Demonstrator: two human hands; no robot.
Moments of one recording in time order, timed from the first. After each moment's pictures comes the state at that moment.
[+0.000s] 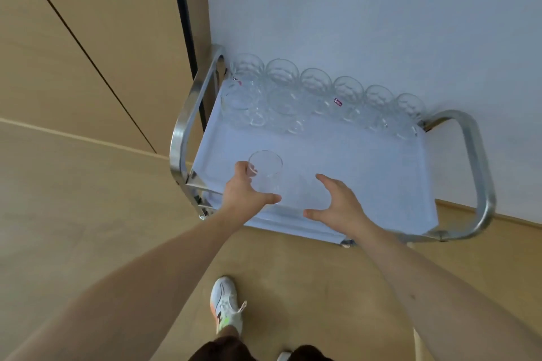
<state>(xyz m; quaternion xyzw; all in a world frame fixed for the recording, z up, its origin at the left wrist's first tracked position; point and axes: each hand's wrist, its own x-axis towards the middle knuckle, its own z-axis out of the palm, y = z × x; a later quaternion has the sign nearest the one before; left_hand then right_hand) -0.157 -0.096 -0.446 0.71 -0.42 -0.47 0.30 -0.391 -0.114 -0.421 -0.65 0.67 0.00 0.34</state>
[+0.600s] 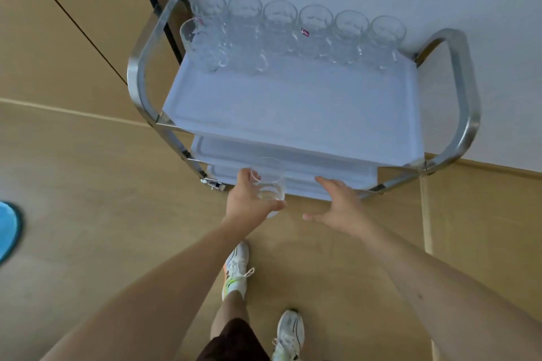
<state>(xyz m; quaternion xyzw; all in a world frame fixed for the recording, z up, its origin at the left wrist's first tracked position) -0.299 0.048 -0.480 0.74 -0.41 -0.46 0.27 -0.527 0.014 -0.497 -0.67 0.64 0.01 0.39</state>
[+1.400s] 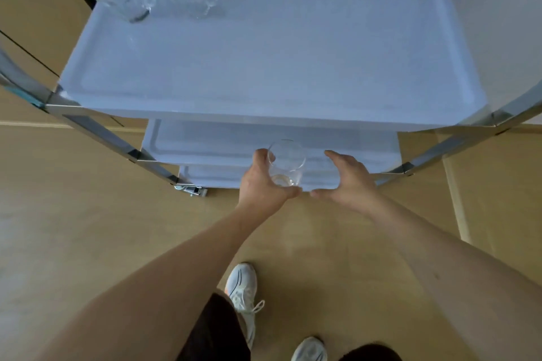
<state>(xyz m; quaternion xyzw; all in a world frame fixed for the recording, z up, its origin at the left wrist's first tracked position) -0.352 -0.030 -0.667 0.70 -0.53 -0.41 0.24 -0.563 -0.054 -0.685 -0.65 0.67 -0.05 0.35</state>
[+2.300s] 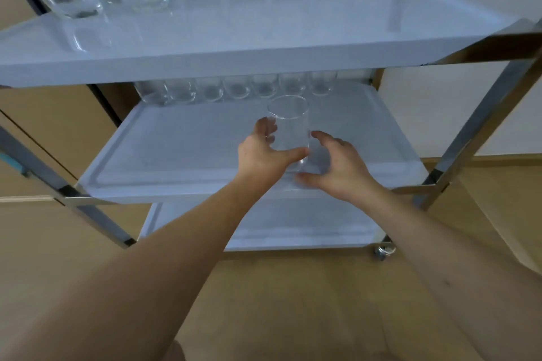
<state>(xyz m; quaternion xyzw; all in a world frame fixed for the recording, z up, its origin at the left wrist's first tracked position) -0.402 -0.129 -0.770 0.61 -0.59 -0.31 0.43 -0.575 -0.127 -0.802 -0.71 0.61 -0.28 0.21</state>
